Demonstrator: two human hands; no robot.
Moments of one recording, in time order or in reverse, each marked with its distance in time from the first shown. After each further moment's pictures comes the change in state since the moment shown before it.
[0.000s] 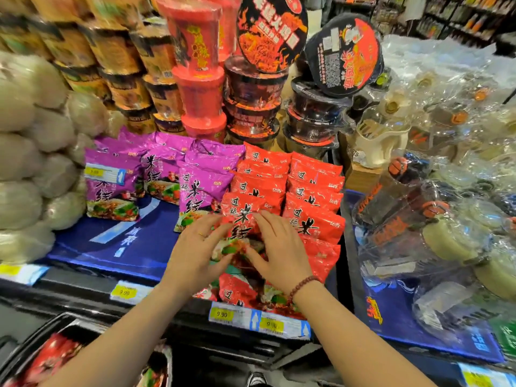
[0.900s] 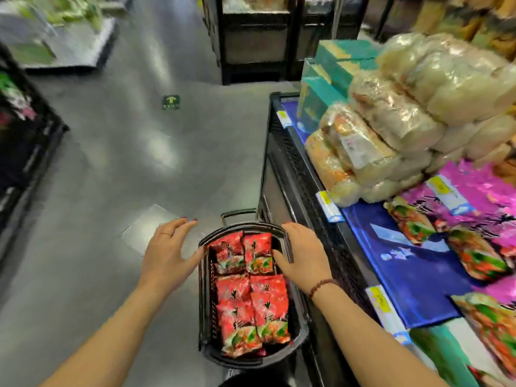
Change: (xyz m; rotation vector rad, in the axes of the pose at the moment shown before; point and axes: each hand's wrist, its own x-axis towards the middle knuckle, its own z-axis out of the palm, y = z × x) left_hand -0.423 -0.073 -0.181 0.399 0.434 -1.367; right_hand 0.024 -0.337 0.211 0.320 -0.597 -0.795
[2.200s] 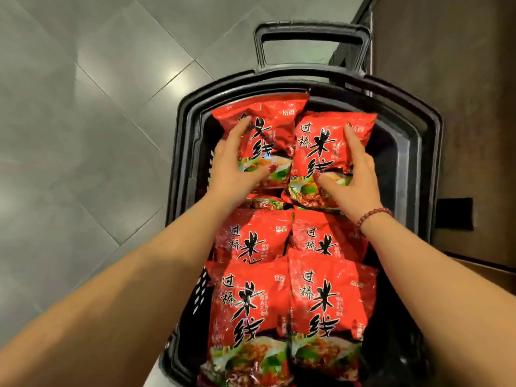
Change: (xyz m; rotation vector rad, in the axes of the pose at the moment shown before) left_hand 0.026 -0.177 0.445 -0.570 -0.194 -0.599; right_hand 0.121 0.205 0.425 0.497 -0.276 0.376
